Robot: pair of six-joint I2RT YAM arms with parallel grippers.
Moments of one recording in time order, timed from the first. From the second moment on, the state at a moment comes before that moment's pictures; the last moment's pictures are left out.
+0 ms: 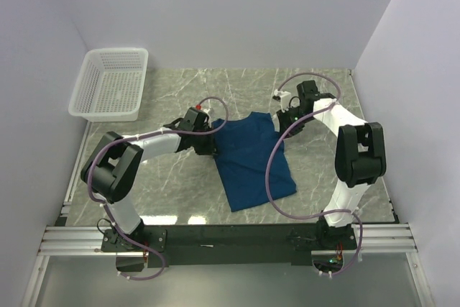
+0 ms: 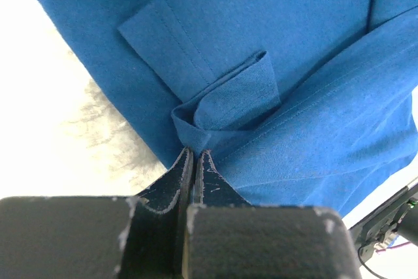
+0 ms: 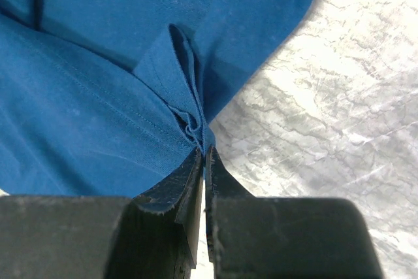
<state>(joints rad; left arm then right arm) -0.55 1.73 0.98 -0.15 0.25 -0.59 0.12 1.82 1.29 -0.71 -0.48 -0.41</state>
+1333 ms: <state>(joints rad) -0.98 1.10 0.68 0.00 0.17 0.05 0.19 1.14 0.69 -0.88 -0.70 -1.58</state>
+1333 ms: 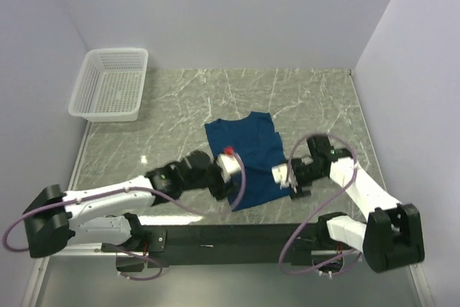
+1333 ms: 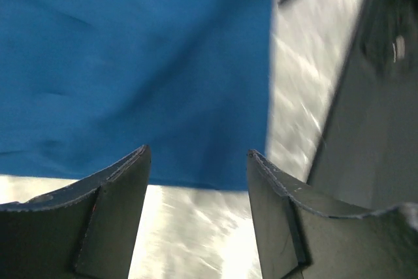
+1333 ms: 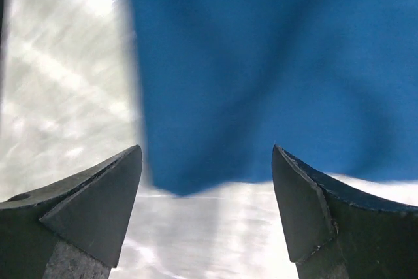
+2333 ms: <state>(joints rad) -1.31 1.59 0.76 0.02 -0.20 -0.02 0.21 1.14 0.48 -0.67 -0.54 -1.76</state>
